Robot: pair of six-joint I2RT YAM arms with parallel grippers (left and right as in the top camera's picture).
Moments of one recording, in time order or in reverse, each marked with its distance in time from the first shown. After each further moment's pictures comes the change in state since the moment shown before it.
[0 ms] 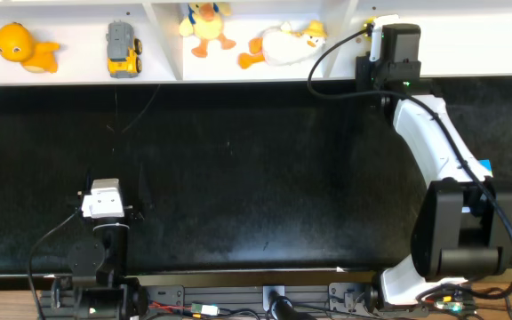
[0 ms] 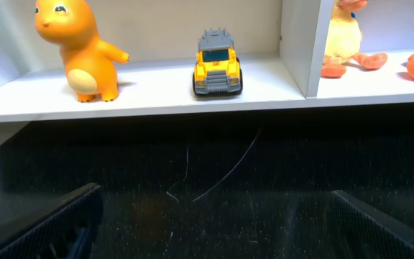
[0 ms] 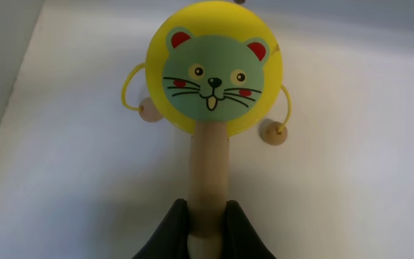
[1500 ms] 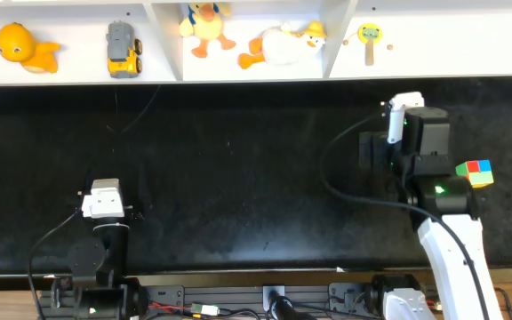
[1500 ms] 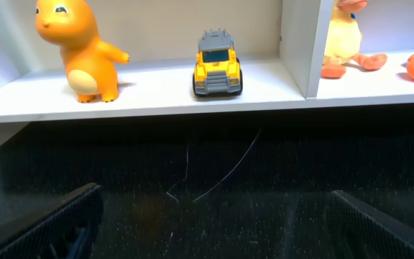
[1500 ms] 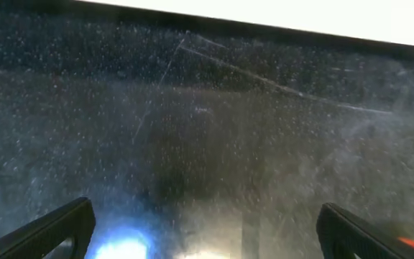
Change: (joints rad) left arm 0.000 -0.001 0.000 0.000 0.000 0.000; right arm 0.002 -0.711 -0.395 -0.394 0.014 0.000
